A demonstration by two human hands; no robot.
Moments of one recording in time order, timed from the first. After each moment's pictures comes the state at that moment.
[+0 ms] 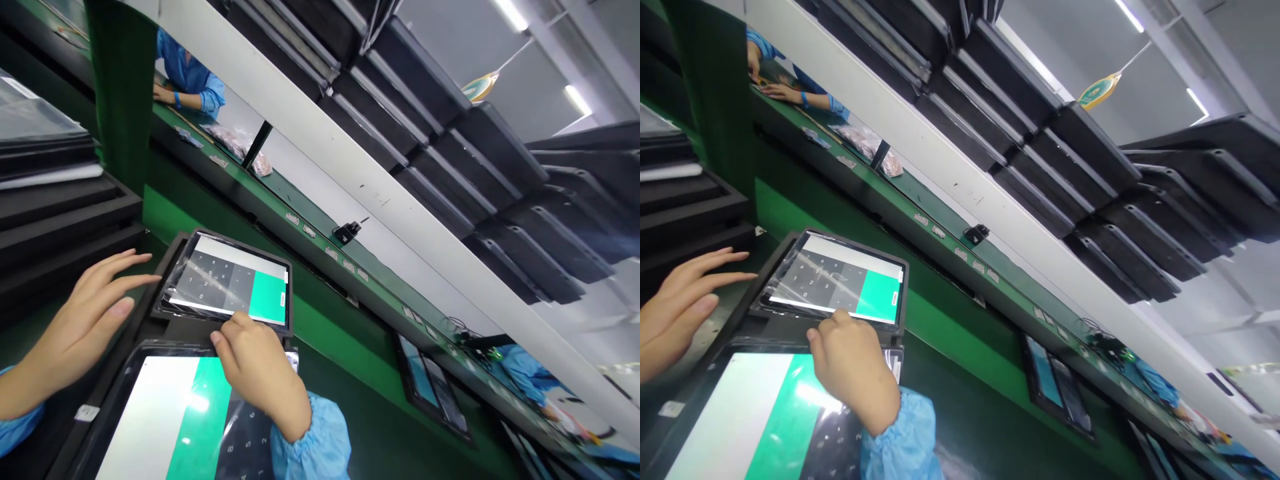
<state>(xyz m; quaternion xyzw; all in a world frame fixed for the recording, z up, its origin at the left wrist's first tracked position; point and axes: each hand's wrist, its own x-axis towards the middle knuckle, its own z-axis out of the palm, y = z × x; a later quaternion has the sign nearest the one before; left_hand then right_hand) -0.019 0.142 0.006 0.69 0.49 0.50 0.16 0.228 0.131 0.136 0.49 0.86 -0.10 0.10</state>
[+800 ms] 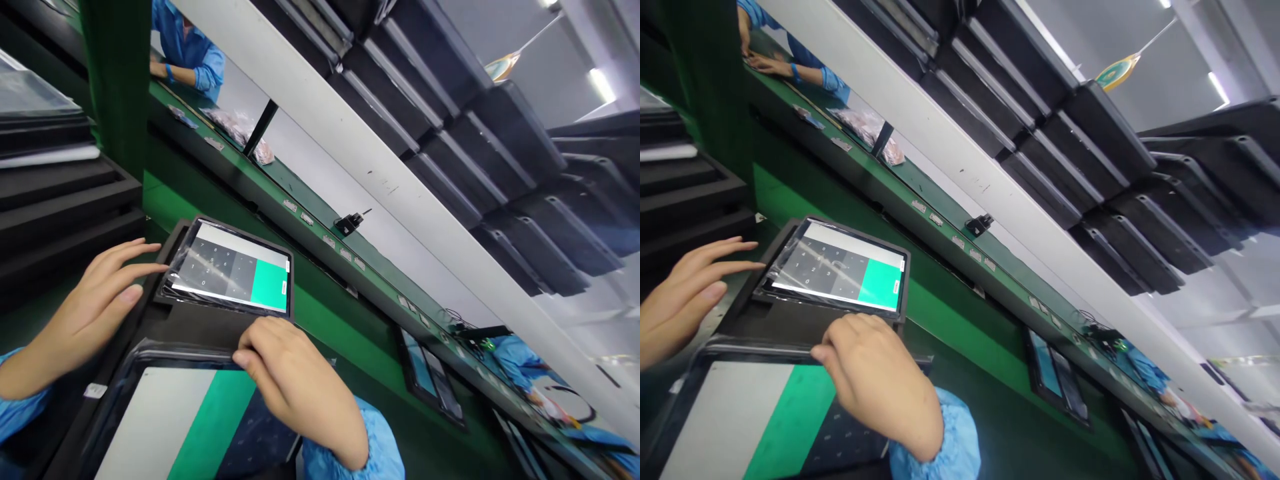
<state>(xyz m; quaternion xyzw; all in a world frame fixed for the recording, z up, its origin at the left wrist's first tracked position) -0.018 0.139 0.012 0.71 0.48 0.49 0.17 0.250 0.103 0.199 0.42 0.89 -0.18 -0.01</state>
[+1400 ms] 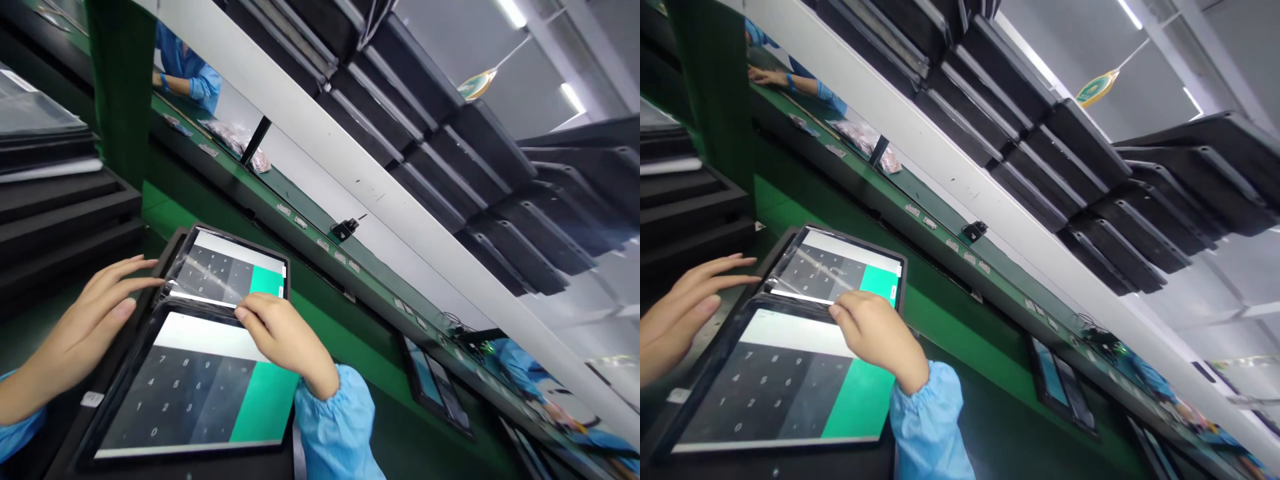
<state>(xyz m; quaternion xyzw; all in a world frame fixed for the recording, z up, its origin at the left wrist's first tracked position) -0.019 0.130 -0.002 0.68 0.50 0.48 0.23 0.248 0.147 0.174 0.43 0.88 -0.20 -0.02</state>
